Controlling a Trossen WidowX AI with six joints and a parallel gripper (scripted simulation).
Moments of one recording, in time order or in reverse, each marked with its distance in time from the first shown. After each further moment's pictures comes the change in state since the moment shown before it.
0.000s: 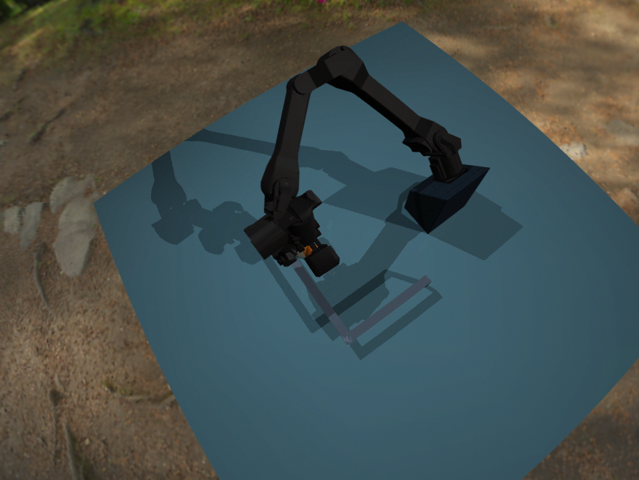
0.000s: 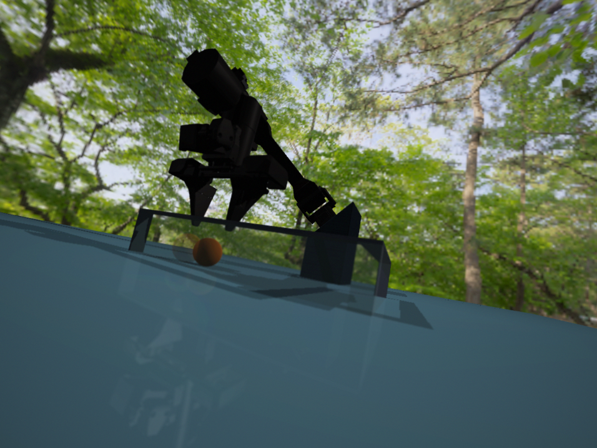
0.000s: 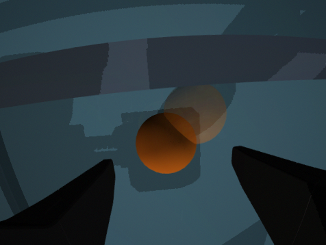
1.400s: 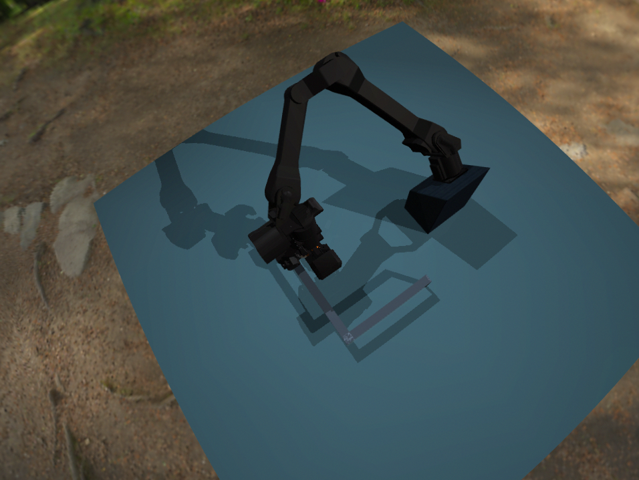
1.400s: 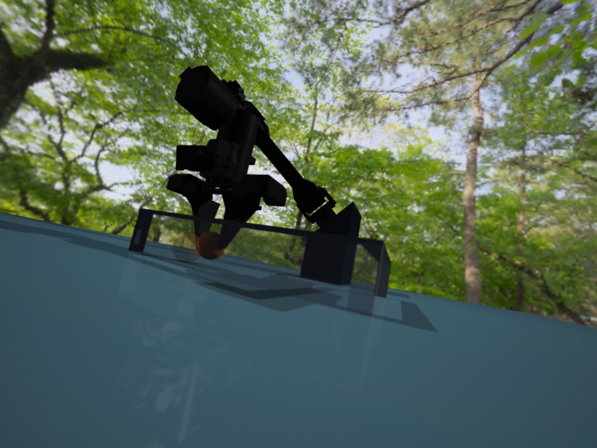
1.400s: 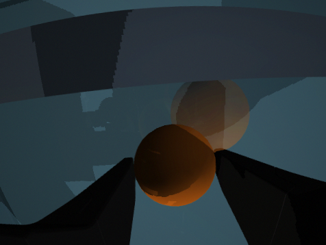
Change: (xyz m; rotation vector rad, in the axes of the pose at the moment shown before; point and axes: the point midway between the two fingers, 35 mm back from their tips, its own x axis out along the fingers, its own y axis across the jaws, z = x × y) arm 0.024 0.001 -0.005 -0.004 0.031 -0.003
